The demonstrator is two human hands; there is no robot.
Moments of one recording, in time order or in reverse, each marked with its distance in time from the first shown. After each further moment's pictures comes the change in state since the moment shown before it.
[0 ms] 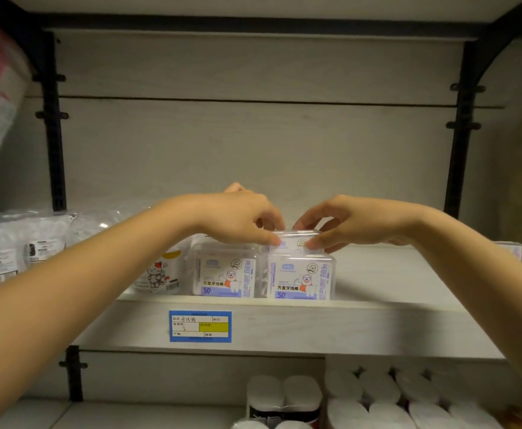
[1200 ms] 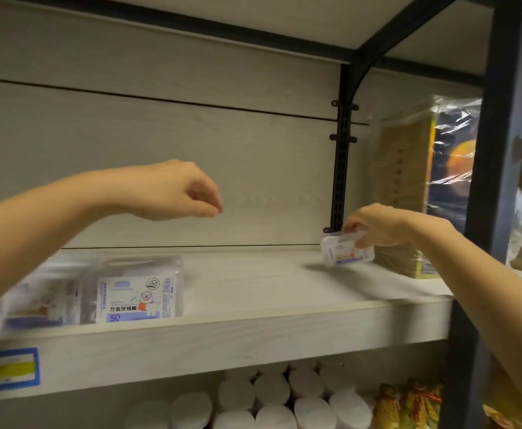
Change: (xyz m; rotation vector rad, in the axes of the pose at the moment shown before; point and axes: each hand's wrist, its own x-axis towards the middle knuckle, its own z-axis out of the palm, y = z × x) left_hand 0.077 0.055 -0.018 -0.194 0.212 0.075; right_hand -0.100 0.153 -0.123 -0.815 0.158 0.509
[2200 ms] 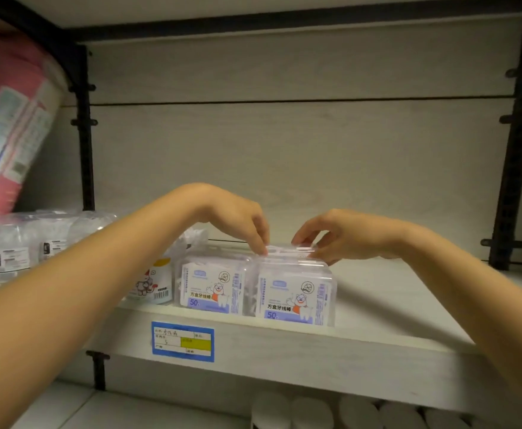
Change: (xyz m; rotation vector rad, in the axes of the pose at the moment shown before) left_hand -0.039 -0.082 -0.001 0.018 -0.486 -0.392; right_hand 0.043 -0.217 -0.012 0.748 -0.120 -0.635
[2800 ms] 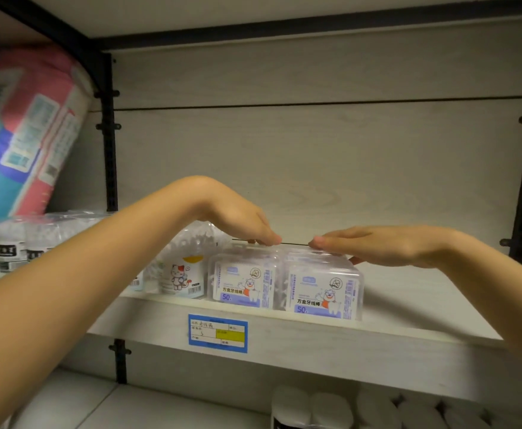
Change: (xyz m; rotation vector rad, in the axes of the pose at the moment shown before) left_hand -0.045 -0.003 -0.004 0.018 -0.117 -0.133; right_hand -0.029 -0.027 0.009 0.008 -0.162 0.094
